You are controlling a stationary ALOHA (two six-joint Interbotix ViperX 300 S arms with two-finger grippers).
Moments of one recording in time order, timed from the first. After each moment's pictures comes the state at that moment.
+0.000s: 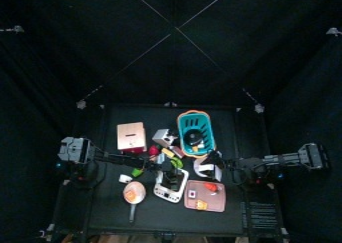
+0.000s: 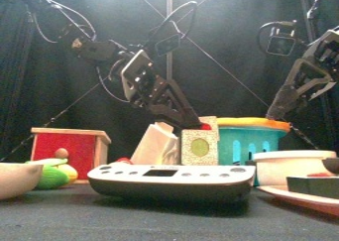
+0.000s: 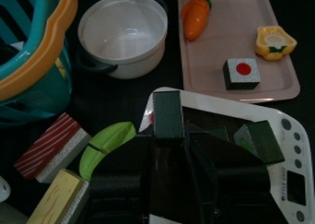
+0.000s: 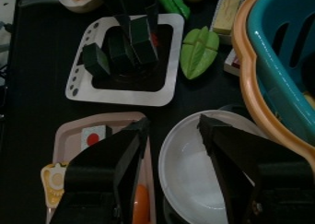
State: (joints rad) left arm 0.00 0.15 0.59 0.23 -0.21 -0.12; right arm -0.01 -0.63 1.17 -0.31 0.04 0.57
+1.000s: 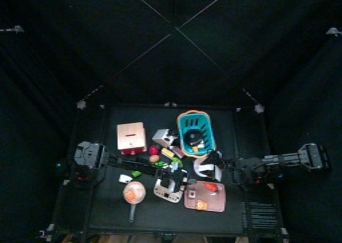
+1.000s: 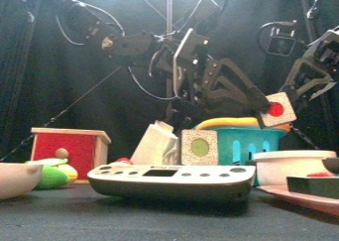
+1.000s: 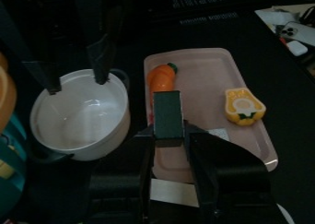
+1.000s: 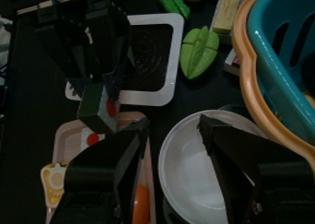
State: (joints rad) left arm -0.10 0.35 0.35 0.24 -0.33 -0.12; right arm -0.01 -0.63 1.17 -0.31 0.04 0.57
